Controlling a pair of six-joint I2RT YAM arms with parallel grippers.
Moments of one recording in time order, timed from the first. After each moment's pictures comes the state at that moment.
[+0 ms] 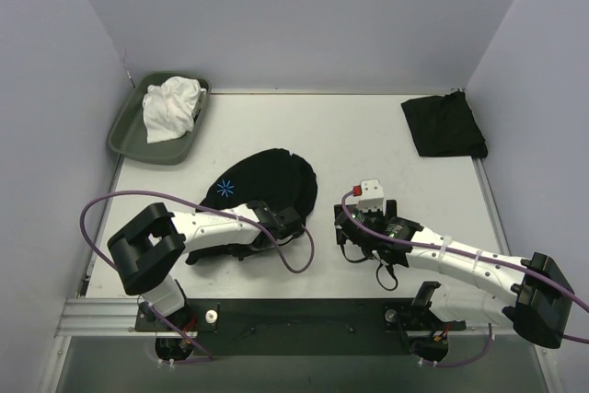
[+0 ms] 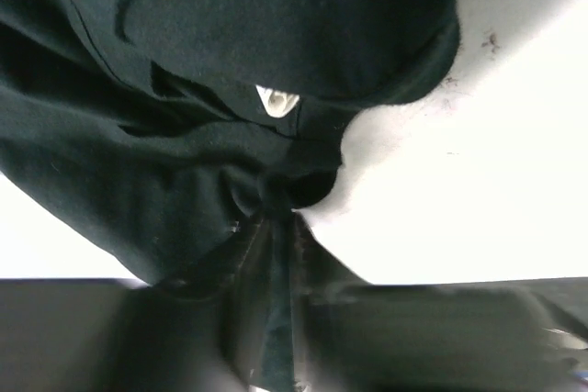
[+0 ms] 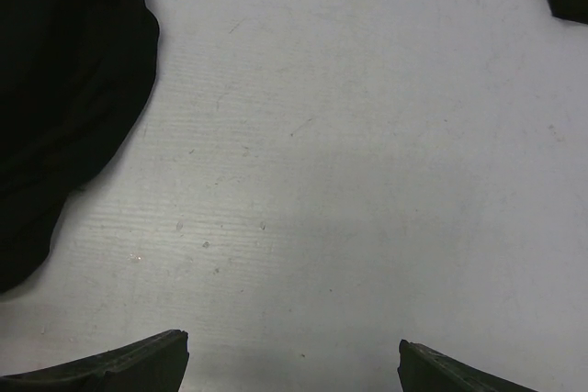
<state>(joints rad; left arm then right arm) -1.03 1.63 0.94 -1.00 -0.48 0.14 0.97 1.10 0.63 -0.60 0.68 0.69</state>
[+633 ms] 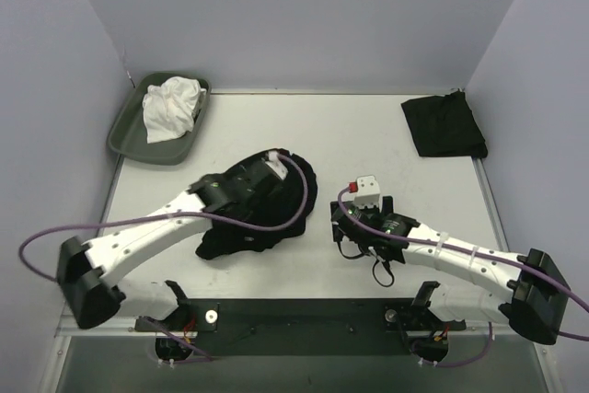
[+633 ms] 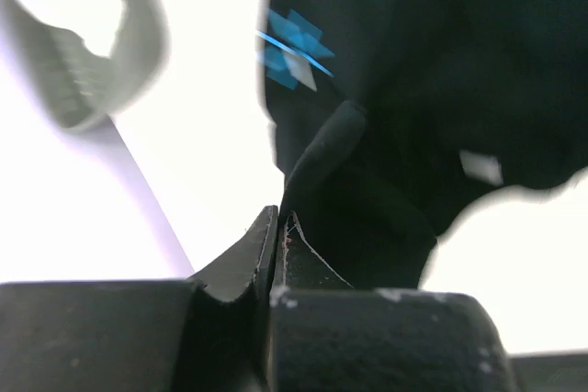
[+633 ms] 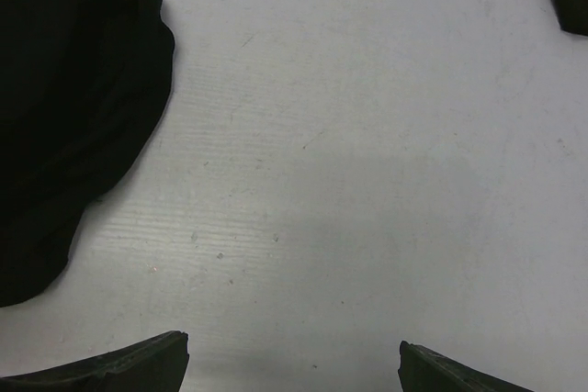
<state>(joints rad) -0.94 1.39 1.14 -0.99 -0.65 0.05 0.97 1.11 0.66 -0.59 0.68 0.68</state>
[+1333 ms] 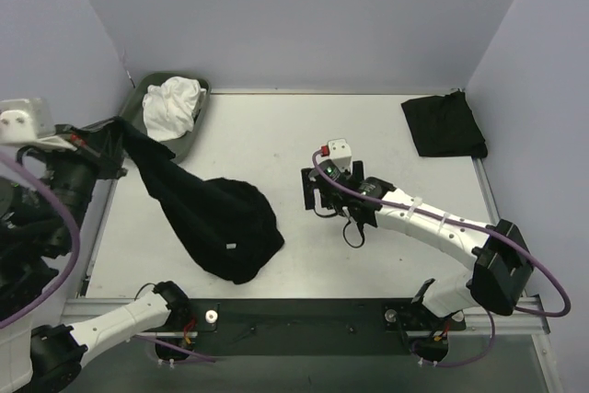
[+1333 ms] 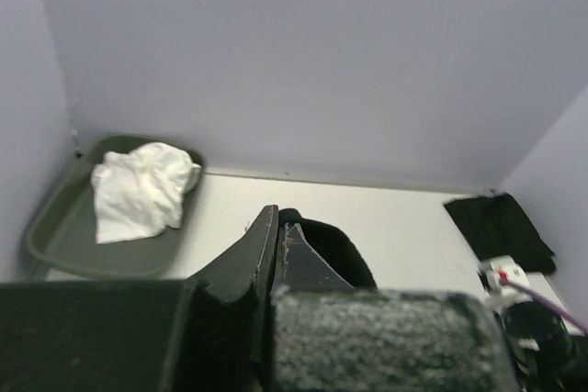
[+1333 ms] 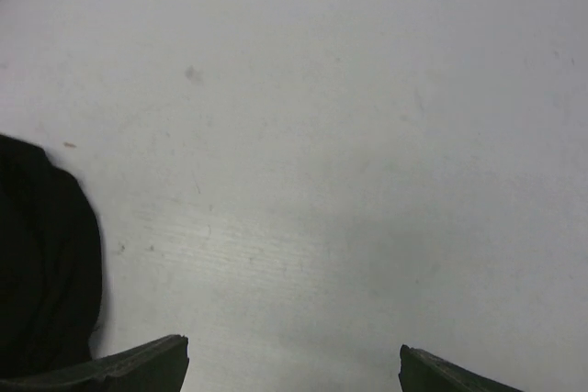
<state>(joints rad) -0.76 0.82 1.78 -0.79 -0.70 -0.14 0.89 1.40 1.01 -0.50 0.55 0.52</state>
